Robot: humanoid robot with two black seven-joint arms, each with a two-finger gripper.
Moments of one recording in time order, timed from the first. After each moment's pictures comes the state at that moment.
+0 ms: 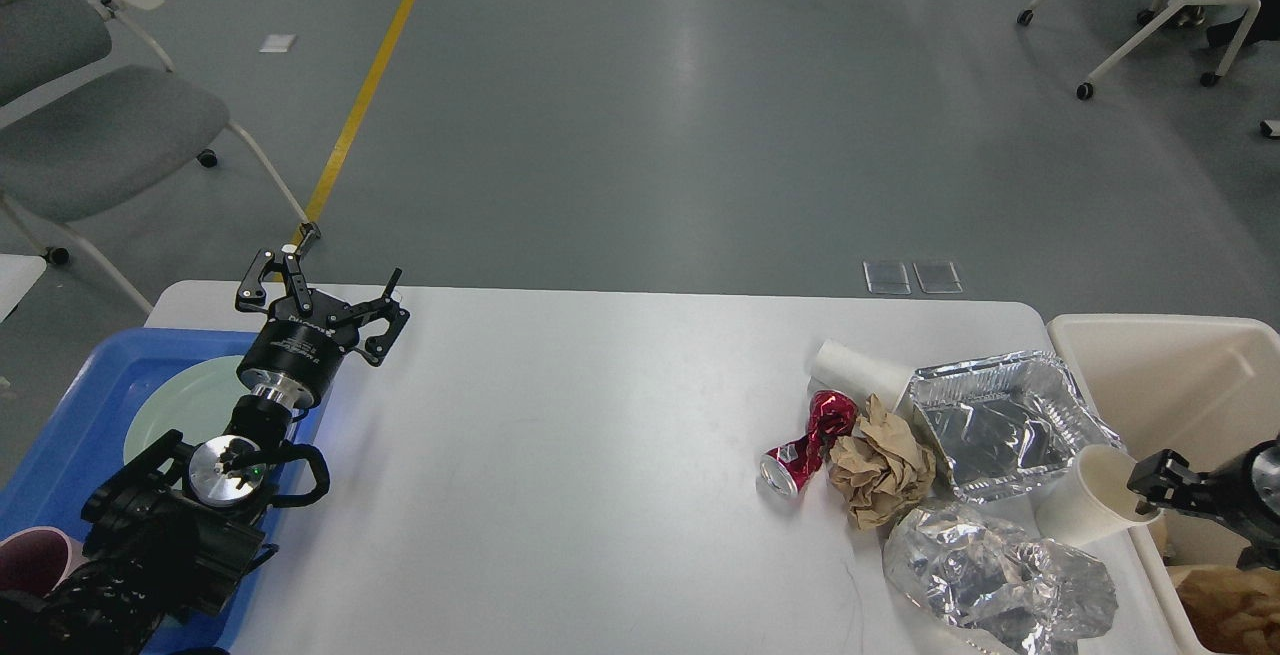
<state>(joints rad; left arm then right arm) -0.62 0.14 -1.12 -0.33 -0.16 -0.71 -0.07 1.34 -0.68 -1.24 1.04 -0.04 0.26 -0.06</state>
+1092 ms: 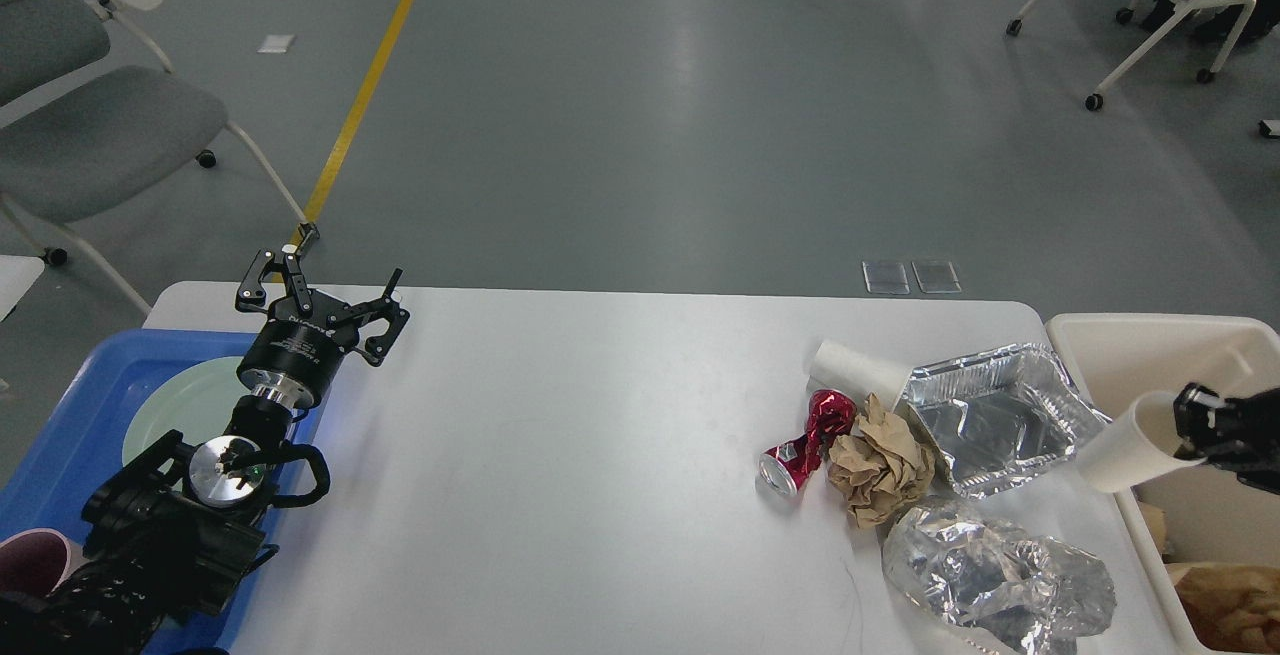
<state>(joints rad) -0.62 0.14 -1.12 -0.33 -0.16 -0.71 -0.07 1.61 -0.89 -1.15 1.13 -0.05 0.39 -0.06</state>
